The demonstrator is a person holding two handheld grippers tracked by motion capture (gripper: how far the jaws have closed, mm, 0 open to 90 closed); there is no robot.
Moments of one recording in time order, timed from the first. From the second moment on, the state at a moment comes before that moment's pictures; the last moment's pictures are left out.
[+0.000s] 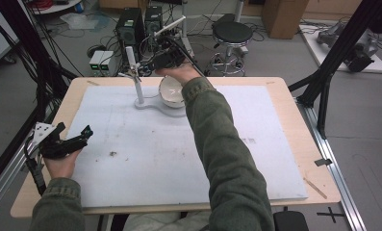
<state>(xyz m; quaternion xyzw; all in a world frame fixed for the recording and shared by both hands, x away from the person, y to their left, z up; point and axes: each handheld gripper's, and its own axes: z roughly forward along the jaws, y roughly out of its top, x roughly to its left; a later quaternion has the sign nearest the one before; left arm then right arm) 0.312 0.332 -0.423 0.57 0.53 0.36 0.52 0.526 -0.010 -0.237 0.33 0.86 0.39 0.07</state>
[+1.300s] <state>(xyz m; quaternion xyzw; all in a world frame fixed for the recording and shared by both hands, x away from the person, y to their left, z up) 0.311 0.330 -0.423 0.58 0.53 0.36 0.51 0.474 -0.114 -0.265 0.36 0.85 0.38 0.10</state>
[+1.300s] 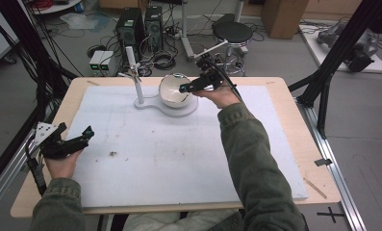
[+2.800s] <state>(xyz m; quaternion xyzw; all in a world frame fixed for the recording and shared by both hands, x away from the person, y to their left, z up) 0.306 0.325 -0.421 0.59 0.52 0.36 0.50 0.401 -0.236 -0.330 0.43 0.80 0.40 0.14</state>
